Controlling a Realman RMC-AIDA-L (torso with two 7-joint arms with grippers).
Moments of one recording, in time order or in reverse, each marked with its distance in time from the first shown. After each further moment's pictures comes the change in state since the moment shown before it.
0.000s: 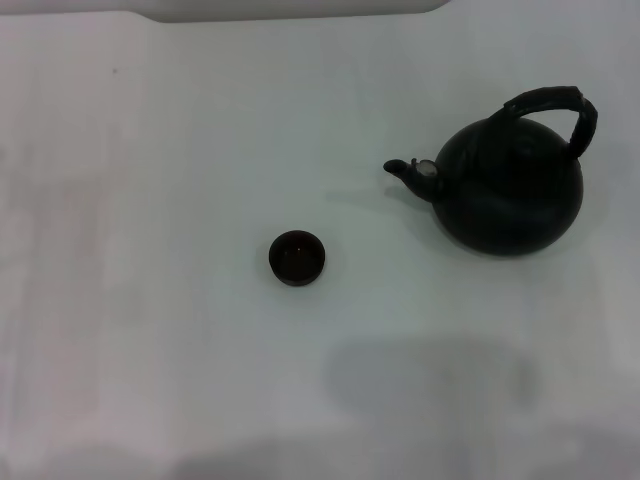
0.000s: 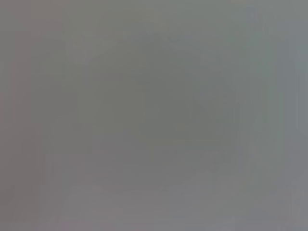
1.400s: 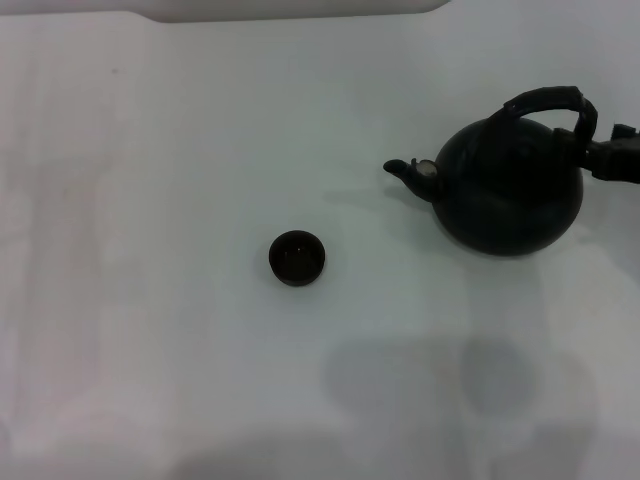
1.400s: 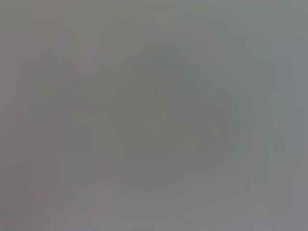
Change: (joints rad) left arm -0.081 0.009 -0.014 0.058 -0.063 0.024 0.002; right arm 0.036 -0.004 -0.547 0.250 -0.236 -0.555 0.283
